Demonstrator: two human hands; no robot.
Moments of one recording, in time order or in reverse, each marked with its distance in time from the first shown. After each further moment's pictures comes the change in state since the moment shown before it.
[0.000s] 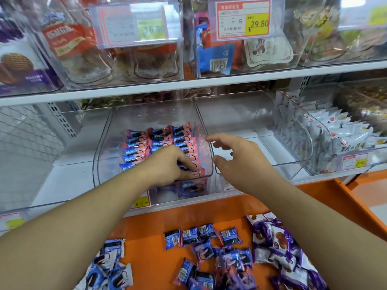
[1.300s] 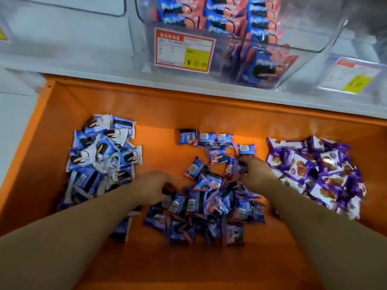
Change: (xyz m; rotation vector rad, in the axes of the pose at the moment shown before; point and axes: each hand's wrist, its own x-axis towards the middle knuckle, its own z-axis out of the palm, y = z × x) left_hand -0.182 -0.177 0.264 -0.115 -0.593 -0.302; right_hand -0.129 0.182 0.216 -0.428 -0.728 0.362
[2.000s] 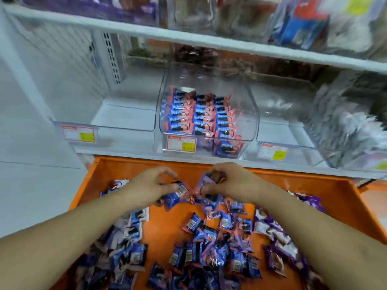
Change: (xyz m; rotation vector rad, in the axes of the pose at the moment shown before) left_hand -0.143 0.090 -0.130 -0.694 0.496 0.081; right_hand -0.131 -0.128 -0.174 0.373 0.027 -0.496
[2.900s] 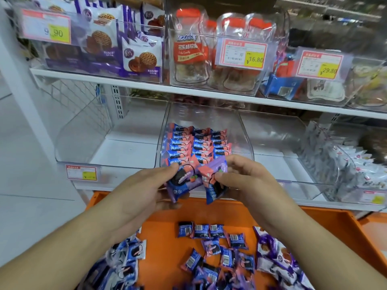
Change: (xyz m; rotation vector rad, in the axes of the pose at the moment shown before) left_hand -0.049 0.105 -0.031 -0.633 0.089 0.077; right_hand -0.038 -0.081 -0.051 0.678 0.295 -0.146
